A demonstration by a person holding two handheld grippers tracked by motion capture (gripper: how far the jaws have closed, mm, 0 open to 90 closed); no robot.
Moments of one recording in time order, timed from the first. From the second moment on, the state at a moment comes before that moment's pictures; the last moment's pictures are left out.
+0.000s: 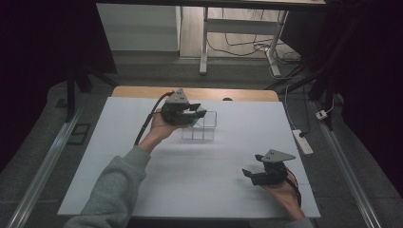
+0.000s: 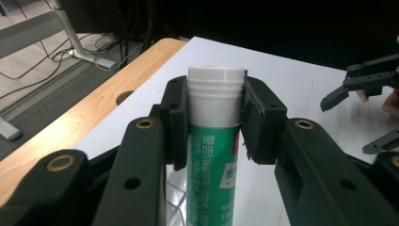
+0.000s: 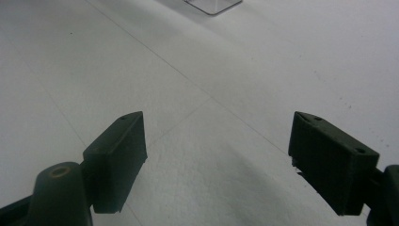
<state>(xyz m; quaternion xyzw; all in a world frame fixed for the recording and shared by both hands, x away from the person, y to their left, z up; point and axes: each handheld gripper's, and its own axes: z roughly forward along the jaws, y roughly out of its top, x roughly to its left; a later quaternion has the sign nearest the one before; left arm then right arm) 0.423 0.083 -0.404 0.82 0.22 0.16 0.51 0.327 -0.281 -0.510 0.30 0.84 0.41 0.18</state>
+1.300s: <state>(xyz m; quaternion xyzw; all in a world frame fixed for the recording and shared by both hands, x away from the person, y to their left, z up) 0.472 0.026 -0.413 0.81 0.24 0.15 0.51 0.326 -0.282 -0.510 0.31 0.84 0.41 0.18</state>
